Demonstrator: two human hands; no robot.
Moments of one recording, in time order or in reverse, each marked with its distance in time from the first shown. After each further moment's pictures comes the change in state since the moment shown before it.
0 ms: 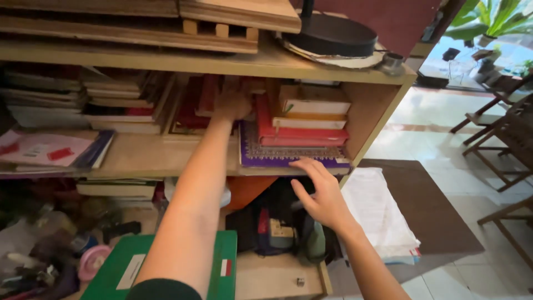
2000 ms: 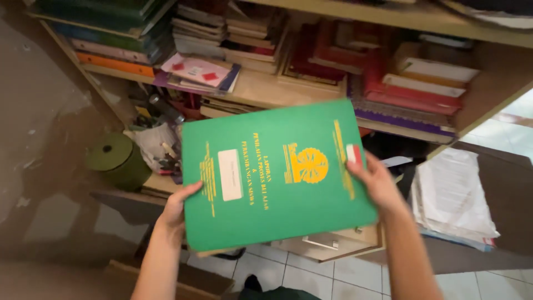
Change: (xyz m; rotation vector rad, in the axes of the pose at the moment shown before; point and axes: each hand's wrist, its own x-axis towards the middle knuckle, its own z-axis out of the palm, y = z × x) left_hand -0.570 -0.130 -0.194 -1.943 -0.002 -0.810; right_hand -0.046 -0.085 0.061 0.755 -0.238 0.821
